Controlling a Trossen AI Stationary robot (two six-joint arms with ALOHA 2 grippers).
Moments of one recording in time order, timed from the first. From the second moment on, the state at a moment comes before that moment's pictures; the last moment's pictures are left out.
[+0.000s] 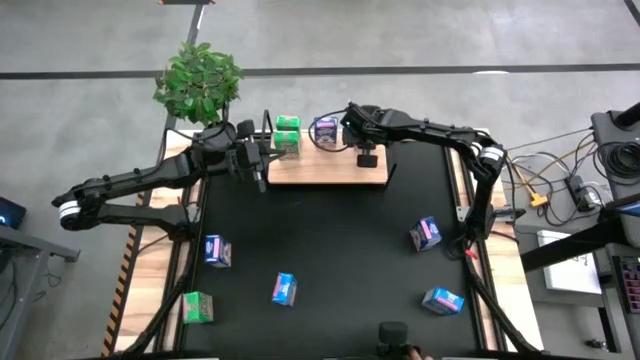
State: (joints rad) left arm 0.41 0.97 0.77 0.00 0.06 0.49; right arm -0.54 1.87 1.55 -0.81 0.34 -0.59
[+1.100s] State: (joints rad) left arm 0.24 0.97 0.82 -0.21 0.06 0.10; right arm -0.29 1.62 1.41 -0.58 0.13 -0.50
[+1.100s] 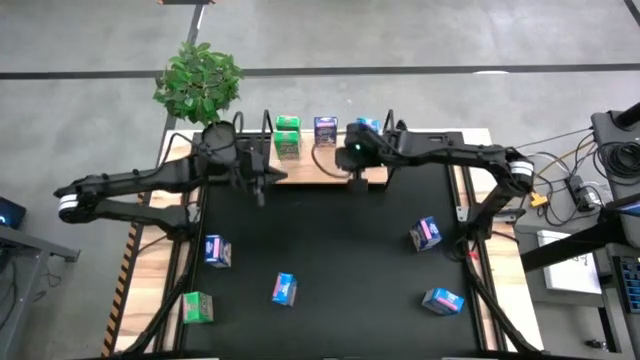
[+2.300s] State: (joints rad) left arm -0.46 1.60 1.41 -1.04 -0.22 -1.19; right arm -0.16 1.29 0.93 -0.02 0.13 -0.64
